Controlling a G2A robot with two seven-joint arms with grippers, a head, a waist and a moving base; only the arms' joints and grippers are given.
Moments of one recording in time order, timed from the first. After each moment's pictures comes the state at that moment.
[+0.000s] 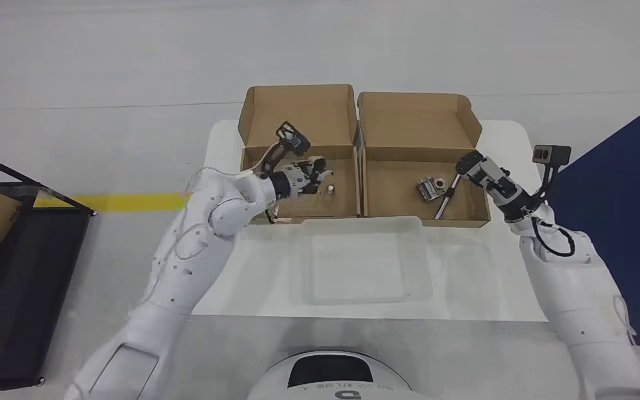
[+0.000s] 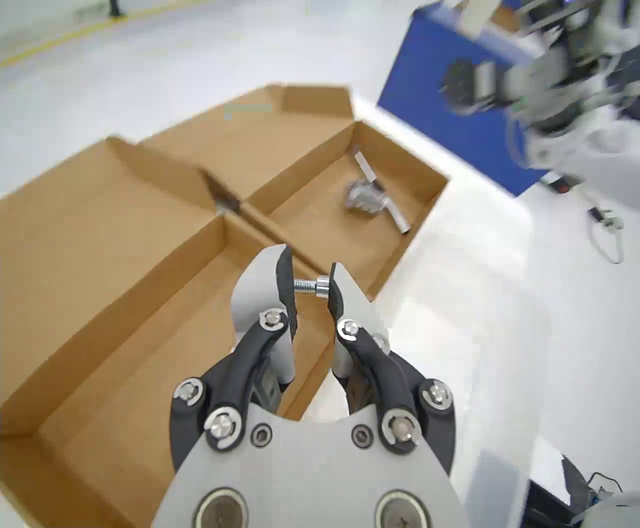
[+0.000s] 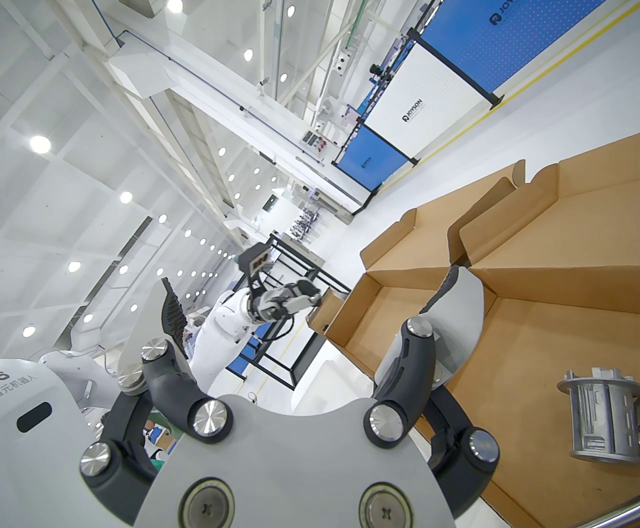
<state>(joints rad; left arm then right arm) 1.05 -1.32 -1.10 -1.38 0.99 -0.47 -0.57 -1.34 -0.94 1.46 -1.26 0.45 -0.85 0.70</state>
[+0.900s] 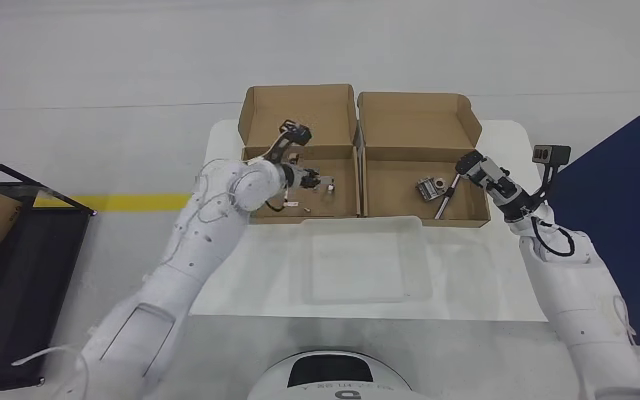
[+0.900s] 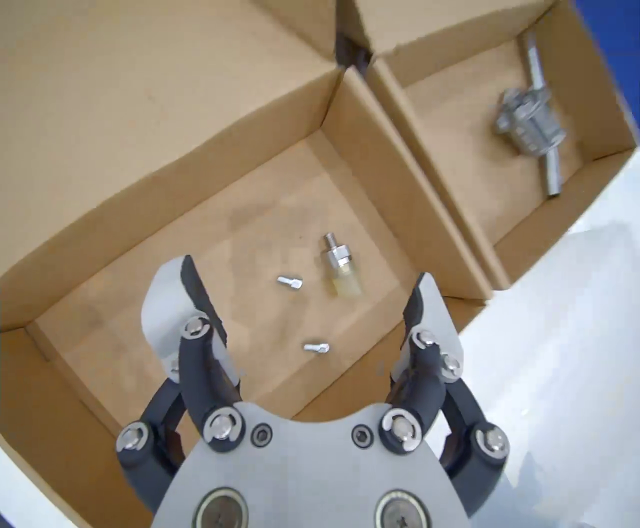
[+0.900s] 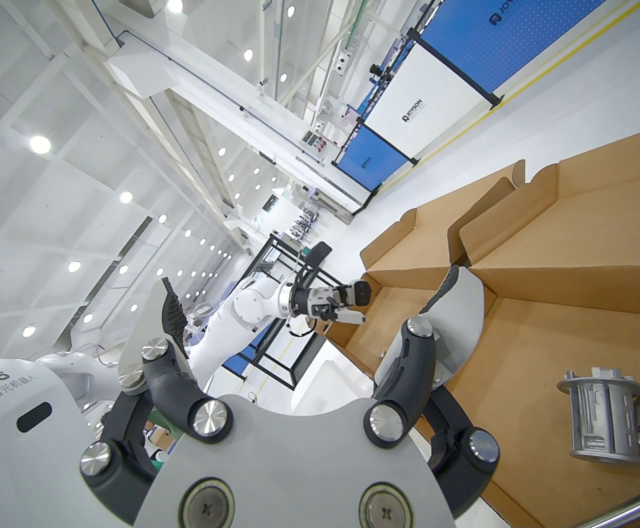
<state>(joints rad) 0.89 -1.37 -1.03 -1.16 0.81 -0.27 -0.75 -1.34 -0.94 1.46 -1.26 0.45 -0.85 0.70</state>
